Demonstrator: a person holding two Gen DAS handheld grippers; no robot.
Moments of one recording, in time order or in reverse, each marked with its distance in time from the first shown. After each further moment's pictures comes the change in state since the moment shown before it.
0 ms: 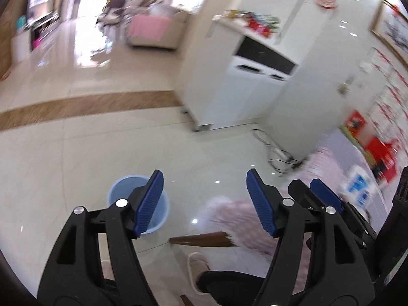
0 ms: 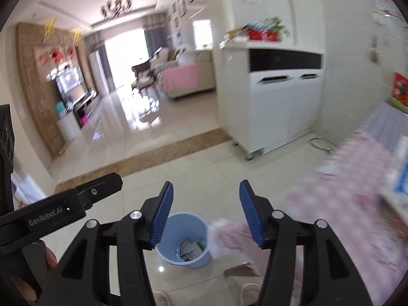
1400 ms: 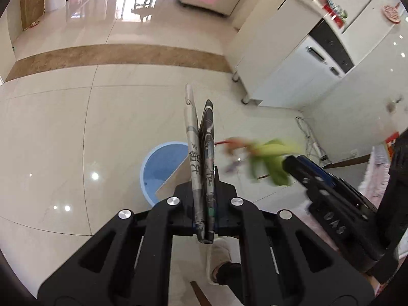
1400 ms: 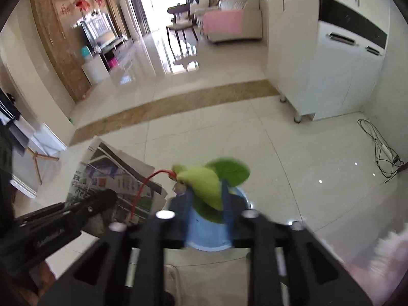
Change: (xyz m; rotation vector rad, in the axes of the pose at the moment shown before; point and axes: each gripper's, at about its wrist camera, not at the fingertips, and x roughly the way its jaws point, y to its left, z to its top) left arm 0.118 0.168 -0.028 -0.242 0.207 0.189; right arm 0.213 0.104 -0.040 -0.170 0.355 0.191
